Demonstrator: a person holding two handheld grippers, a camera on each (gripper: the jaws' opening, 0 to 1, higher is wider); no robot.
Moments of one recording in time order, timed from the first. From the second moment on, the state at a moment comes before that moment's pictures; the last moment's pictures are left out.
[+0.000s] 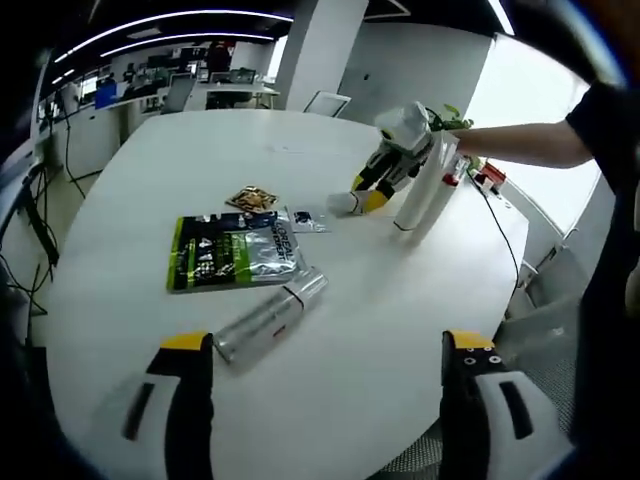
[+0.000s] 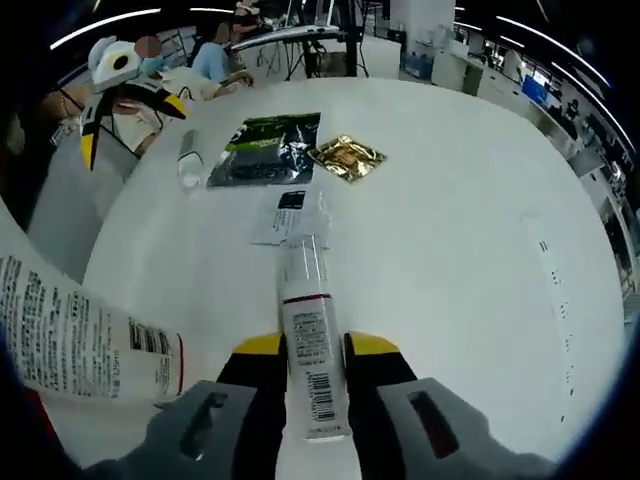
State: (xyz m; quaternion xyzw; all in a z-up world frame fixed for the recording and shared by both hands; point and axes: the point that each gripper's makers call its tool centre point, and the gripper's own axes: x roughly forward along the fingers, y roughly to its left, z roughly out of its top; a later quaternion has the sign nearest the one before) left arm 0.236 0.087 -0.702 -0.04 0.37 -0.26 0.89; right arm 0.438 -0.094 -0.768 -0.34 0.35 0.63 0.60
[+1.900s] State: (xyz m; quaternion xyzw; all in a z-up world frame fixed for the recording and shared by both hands) left arm 0.243 0.060 -0.656 0.00 0.34 -0.31 0.89; right arm 0.437 -0.200 -0.692 -0.26 0.35 0.47 0.76
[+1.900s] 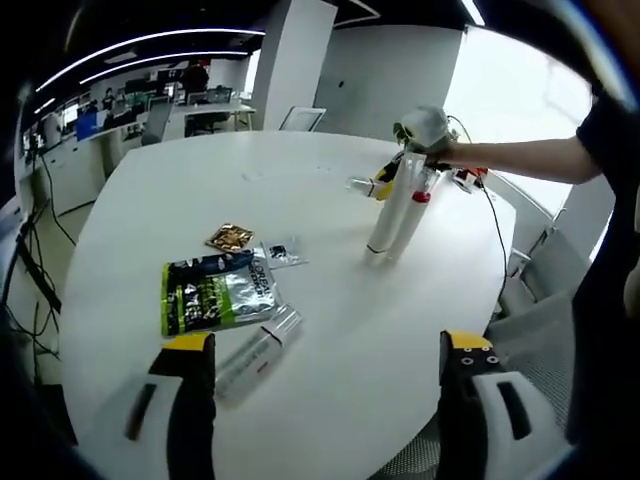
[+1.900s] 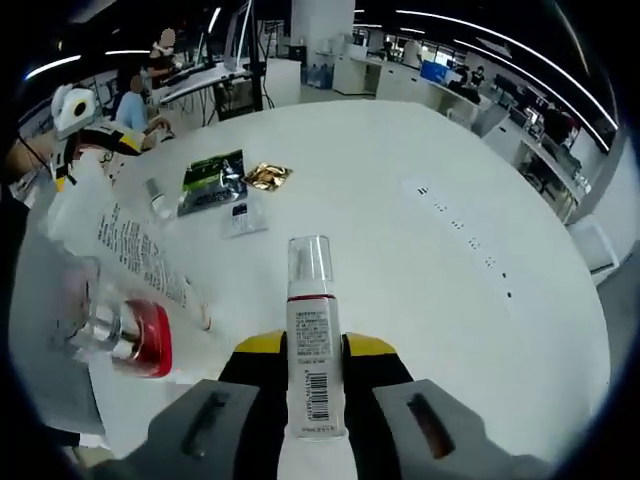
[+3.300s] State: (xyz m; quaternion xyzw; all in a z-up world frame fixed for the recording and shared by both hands) left arm 0.215 0.000 -0.590 -0.01 0.26 -0.43 0.86; right arm 0.255 -0.205 -0.624 0.13 0.22 0.35 0.90
